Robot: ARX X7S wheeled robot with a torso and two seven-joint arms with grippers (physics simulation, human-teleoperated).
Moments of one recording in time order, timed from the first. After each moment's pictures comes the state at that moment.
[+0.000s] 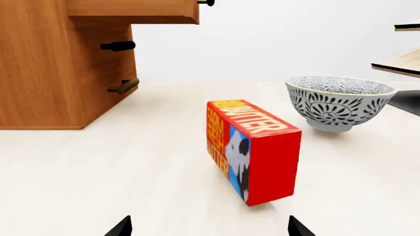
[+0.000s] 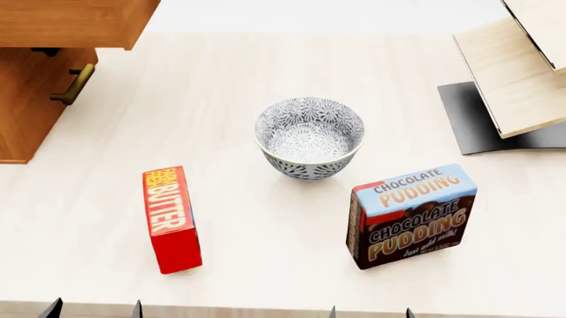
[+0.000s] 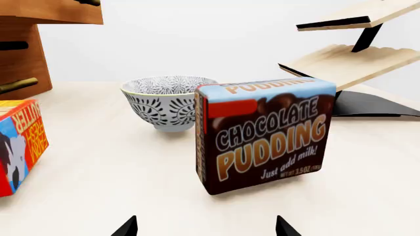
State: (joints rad) left arm 0.00 0.00 0.00 0.00 0.00 0.00 0.00; right arm 0.00 0.00 0.00 0.00 0.00 0.00 0.00
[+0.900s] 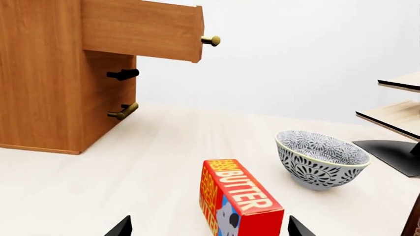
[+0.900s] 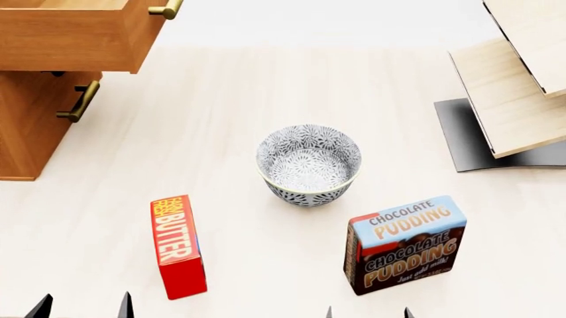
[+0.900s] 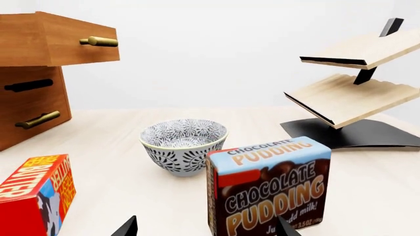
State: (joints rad) left arm 0.03 -0.08 0.06 0.04 -0.18 0.06 -0.06; right arm -0.04 0.08 -0.09 -0.05 0.10 -0.07 0.06
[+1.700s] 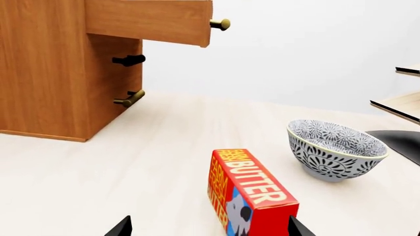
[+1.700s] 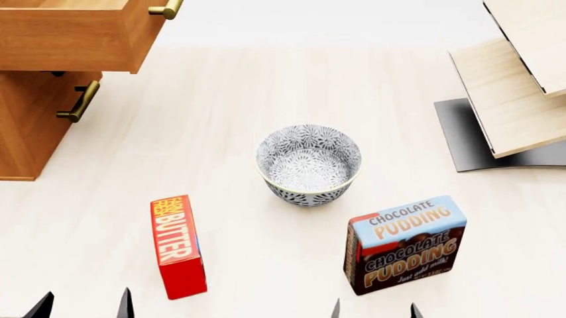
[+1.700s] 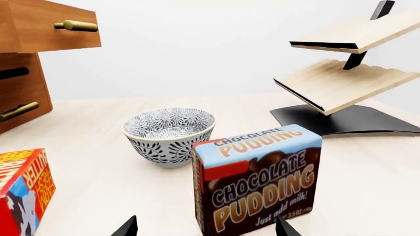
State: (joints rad) left arm -0.03 -0.12 0.10 0.01 -0.23 0.01 -0.12; right arm 0.02 0.12 -0.12 -0.02 0.15 0.01 0.14
